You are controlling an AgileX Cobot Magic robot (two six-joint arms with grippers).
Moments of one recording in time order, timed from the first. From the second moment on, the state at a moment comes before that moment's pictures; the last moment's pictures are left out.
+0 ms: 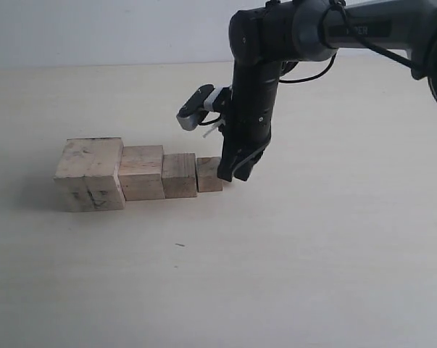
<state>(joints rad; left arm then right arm) 0.02 0.01 0.00 -0.05 0.37 -0.09 0.68 2.28 -1.73 0.10 1.12 -0.61</state>
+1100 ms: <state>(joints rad) 0.02 0.01 0.00 -0.05 0.37 -0.09 0.68 2.29 -1.73 0.21 1.05 -0.65</state>
